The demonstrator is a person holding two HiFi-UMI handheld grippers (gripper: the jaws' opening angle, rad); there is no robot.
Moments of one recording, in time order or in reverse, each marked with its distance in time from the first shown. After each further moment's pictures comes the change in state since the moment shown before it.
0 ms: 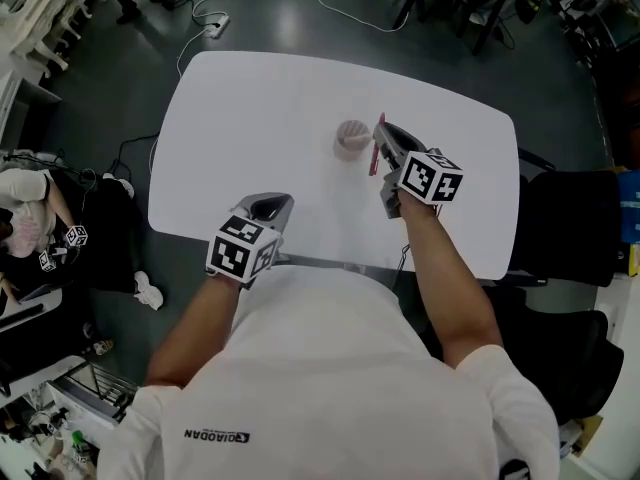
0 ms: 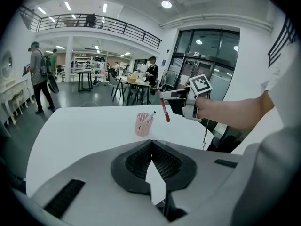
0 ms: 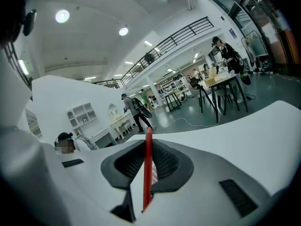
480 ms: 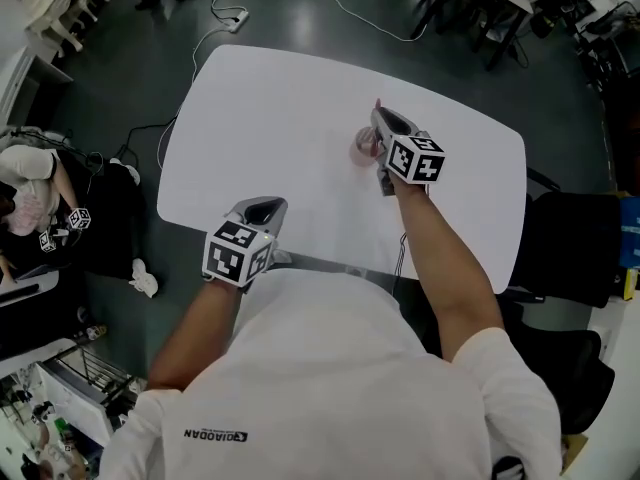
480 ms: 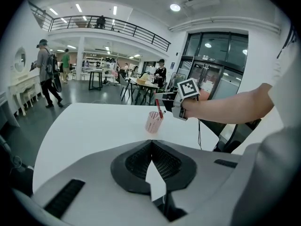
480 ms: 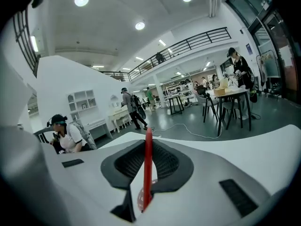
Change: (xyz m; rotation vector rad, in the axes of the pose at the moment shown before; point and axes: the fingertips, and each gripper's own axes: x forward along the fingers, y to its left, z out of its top) left arm -0.028 0.028 -0.019 -0.079 -0.026 0.080; right arm 0.079 0.001 -0.002 -0.202 0.013 -0.015
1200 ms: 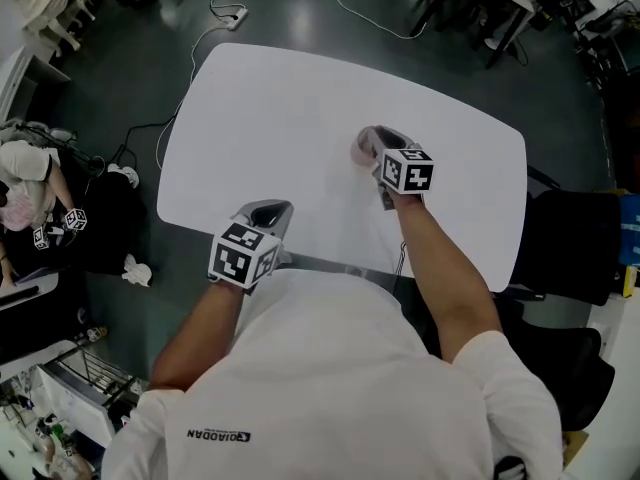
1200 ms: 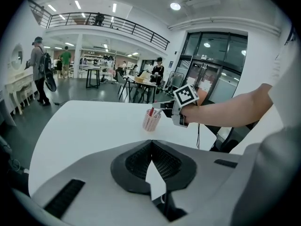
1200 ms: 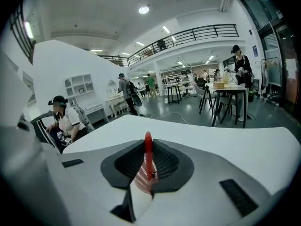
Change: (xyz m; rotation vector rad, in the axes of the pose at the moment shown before) left arm 0.004 0.002 -0.009 -0.002 0.018 -0.031; right arm 0.003 0.003 -0.060 -0.068 0.168 -0.049
